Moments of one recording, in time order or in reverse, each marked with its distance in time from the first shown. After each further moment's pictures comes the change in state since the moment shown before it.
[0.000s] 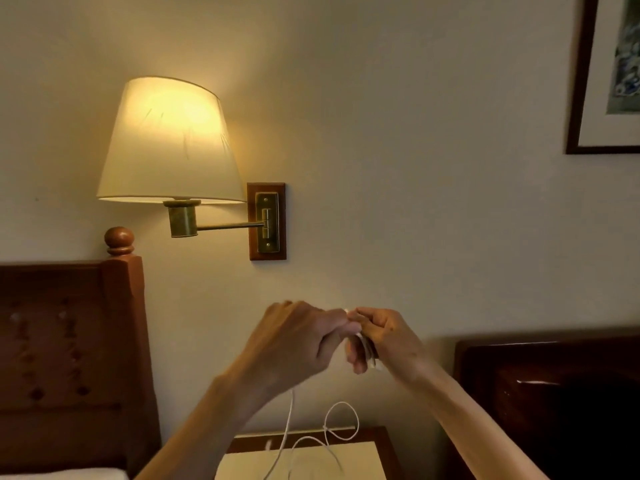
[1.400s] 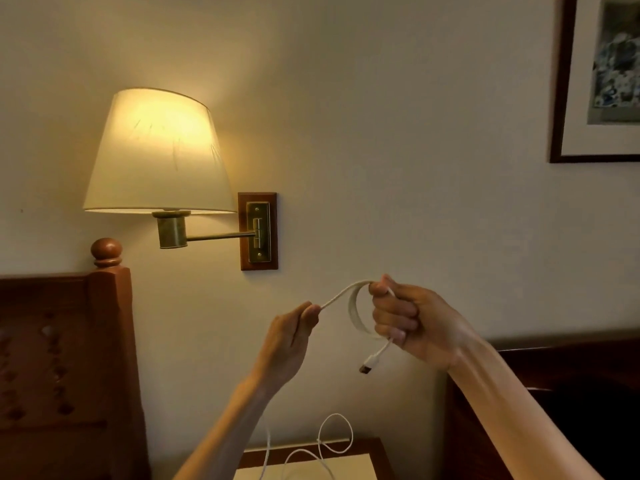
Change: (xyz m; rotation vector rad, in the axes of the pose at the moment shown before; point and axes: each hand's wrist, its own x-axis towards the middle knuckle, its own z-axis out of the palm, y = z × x) left_hand 0.006 -0.050 0.083 -0.607 0.334 -0.260; right_hand 0.013 -0.035 -0.051 0.816 -0.163 0.187
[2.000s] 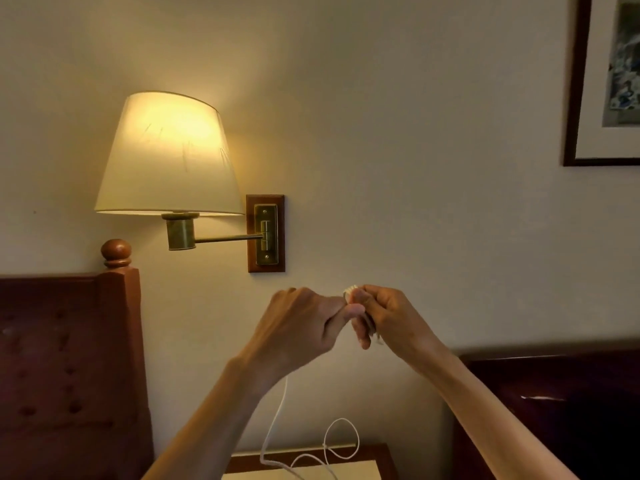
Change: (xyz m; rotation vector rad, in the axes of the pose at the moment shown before) left_hand 0.034 0.067 -0.032 0.664 -0.198 0.301; right_hand 0.028 0.026 0.011 -0.957 0.217 -0.320
